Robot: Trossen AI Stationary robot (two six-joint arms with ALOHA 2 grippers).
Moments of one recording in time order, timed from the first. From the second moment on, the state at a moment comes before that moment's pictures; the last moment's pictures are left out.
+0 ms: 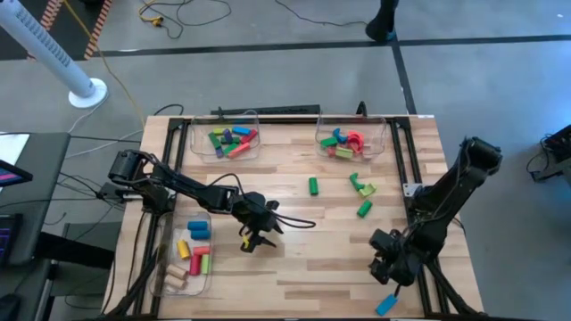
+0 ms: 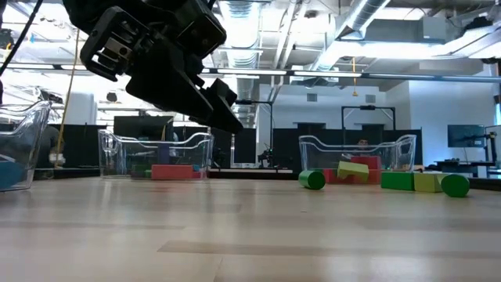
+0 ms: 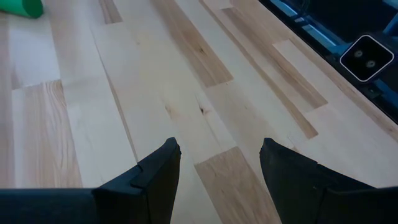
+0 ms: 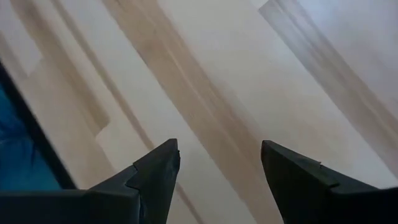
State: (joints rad) left arm -0.15 1.67 0.81 0.29 0.30 0.12; right arm 0.96 1.34 0.70 -0.56 0.26 1.62
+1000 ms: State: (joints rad) left arm -0.15 1.67 0.81 0.30 0.30 0.13; right arm 0.56 1.37 0.70 -0.84 0.52 1.71
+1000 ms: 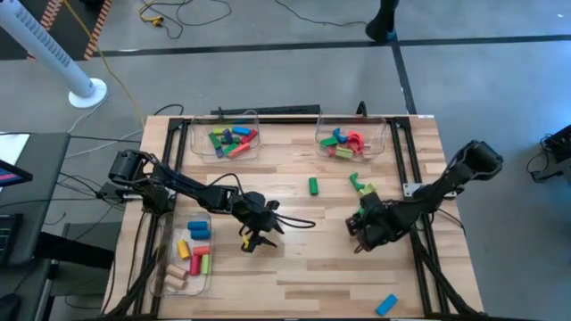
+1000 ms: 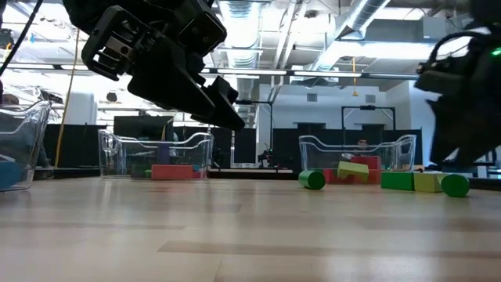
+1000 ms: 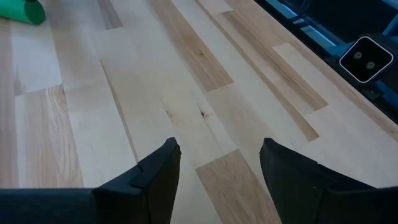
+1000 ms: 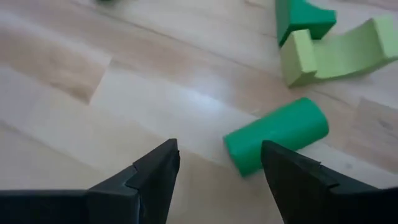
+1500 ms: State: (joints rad) left arm -0.15 1.67 0.81 0.29 0.30 0.18; right arm 0.47 1.41 0.70 -0.89 0.38 1.76
